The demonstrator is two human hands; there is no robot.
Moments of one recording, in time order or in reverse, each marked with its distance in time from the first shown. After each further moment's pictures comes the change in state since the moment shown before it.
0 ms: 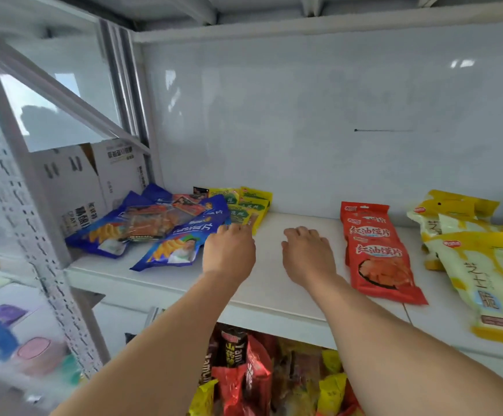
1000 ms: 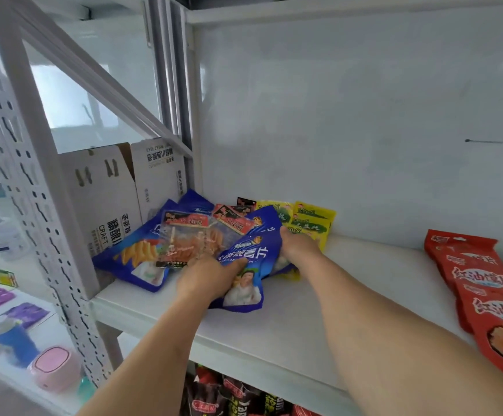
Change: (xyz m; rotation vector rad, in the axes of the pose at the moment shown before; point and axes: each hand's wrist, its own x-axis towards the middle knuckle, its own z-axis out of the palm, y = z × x) left_hand 0.073 -0.176 0.083 -0.494 -0.398 -0.598; right_hand 0.164 -0.135 0.062 0.646 -0.452 0.450
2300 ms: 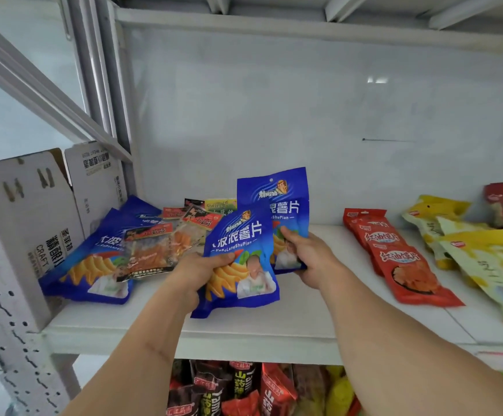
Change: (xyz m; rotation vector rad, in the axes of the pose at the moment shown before) left_hand -0.022 0.005 -0.011 -0.918 -0.578 0.078; right_hand -0.074 0.068 -0.027 1.033 0.177 -0.048
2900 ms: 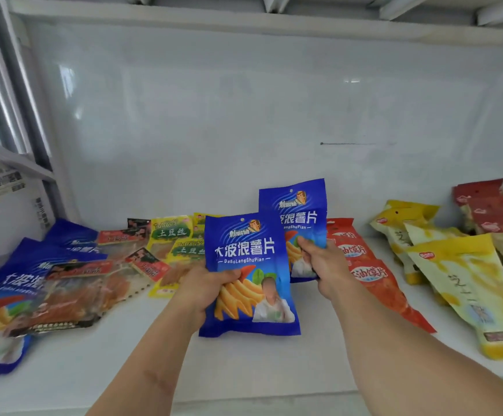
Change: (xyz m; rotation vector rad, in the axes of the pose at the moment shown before) left_hand 0.046 0.004 0.126 -0.012 -0.053 0.151; right_hand 0.063 -0.028 -0.127 -0.026 0.264 -0.137
